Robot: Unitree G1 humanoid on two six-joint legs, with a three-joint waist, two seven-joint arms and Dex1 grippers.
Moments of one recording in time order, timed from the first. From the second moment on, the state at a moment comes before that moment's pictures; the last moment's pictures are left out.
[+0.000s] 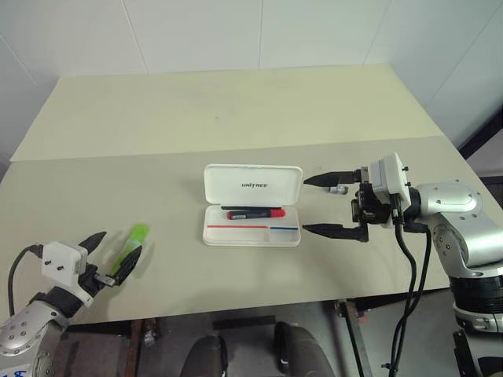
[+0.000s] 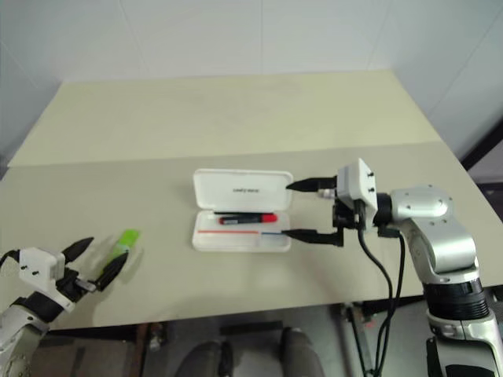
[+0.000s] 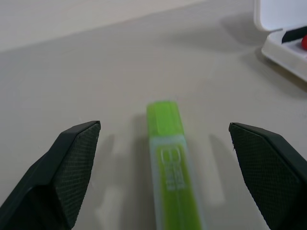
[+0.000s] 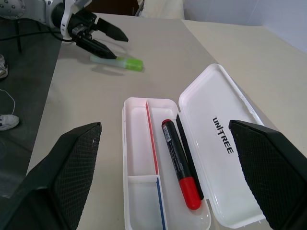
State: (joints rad) left arm 0.32 0.49 0.50 -0.25 -0.42 0.15 -0.57; right arm -0.50 -0.71 -0.05 -0.19 0.50 0.32 1.29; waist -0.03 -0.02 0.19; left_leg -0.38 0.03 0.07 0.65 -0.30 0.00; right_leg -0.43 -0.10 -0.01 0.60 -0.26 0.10
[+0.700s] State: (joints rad) left arm 0.32 0.48 0.45 -0.19 -0.42 0.17 -0.53; right arm -0.50 -0.72 -0.05 -0.23 0.52 0.34 1.25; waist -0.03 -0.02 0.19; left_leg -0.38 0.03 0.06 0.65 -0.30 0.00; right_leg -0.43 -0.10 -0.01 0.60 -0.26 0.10
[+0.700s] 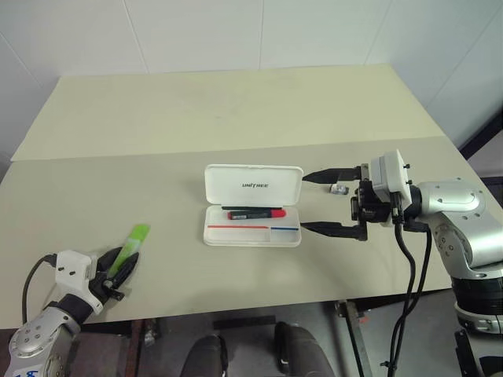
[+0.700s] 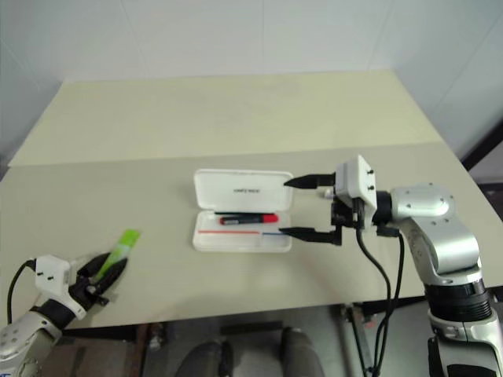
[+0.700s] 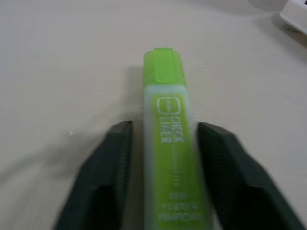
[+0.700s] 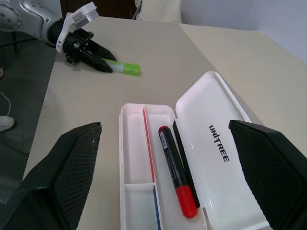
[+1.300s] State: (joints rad) left arm 0.13 0.47 0.41 -0.26 -0.48 0.15 -0.59; right arm -0.49 -0.73 -0.05 -0.21 0.51 0.29 1.26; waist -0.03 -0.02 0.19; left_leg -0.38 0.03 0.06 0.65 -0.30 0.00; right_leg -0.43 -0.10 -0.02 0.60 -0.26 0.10
